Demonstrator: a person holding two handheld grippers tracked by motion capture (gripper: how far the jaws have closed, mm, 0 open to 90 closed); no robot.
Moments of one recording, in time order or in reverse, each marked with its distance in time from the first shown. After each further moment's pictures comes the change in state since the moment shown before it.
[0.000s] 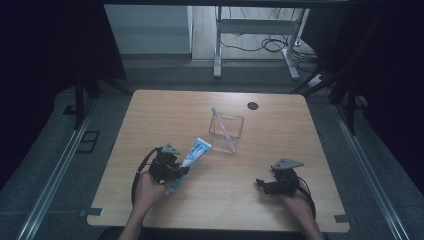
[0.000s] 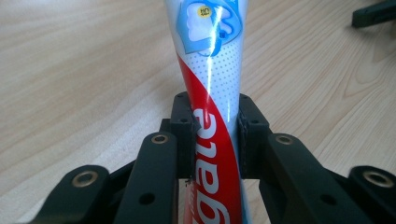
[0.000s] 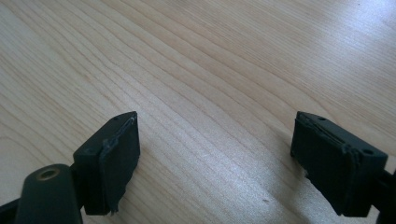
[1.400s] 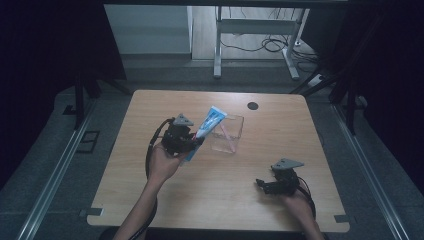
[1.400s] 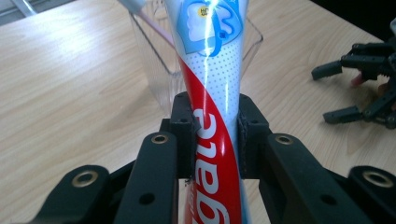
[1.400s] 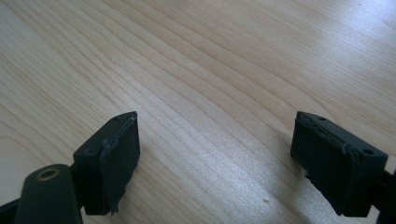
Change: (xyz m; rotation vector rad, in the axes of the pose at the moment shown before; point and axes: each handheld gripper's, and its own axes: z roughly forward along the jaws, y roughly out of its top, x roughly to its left) left arm -0.012 0.091 -0.017 -0.157 0.030 0.088; right arm 0.000 0.000 0.000 0.000 0.002 -0.003
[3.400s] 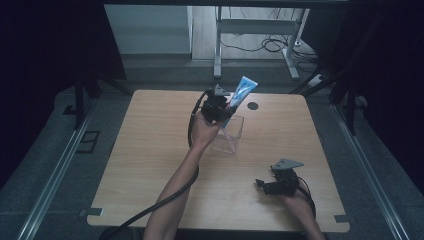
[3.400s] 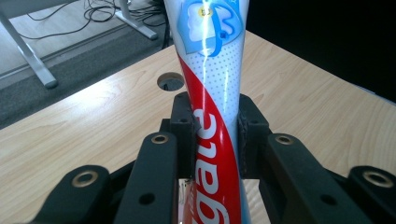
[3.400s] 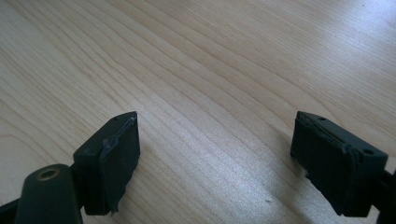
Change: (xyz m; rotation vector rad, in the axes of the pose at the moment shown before) left arm 0.004 0.097 0.104 -0.135 0.036 0.054; right arm 0.000 0.000 0.000 0.002 0.007 -0.008
